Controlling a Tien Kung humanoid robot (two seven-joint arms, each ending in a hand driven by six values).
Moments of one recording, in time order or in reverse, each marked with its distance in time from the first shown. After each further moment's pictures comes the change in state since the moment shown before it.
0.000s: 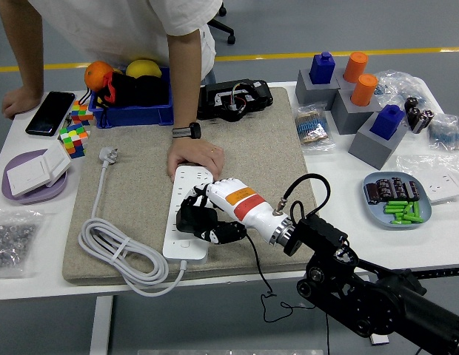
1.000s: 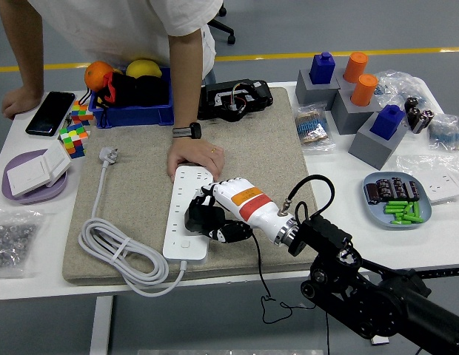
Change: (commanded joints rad) left arm -0.002 -0.003 0.002 0.000 -0.015 0.003 -0.001; right arm -0.017 -0.010 0.015 -0.001 -0.033 0.010 -0.026
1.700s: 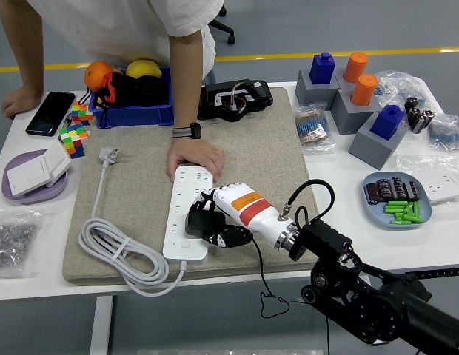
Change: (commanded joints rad) left arm 0.003 -0.002 -0.001 0.000 0.004 0.000 0.001; right arm -0.012 -0.004 -0.007 0.005 -0.003 0.001 -0.004
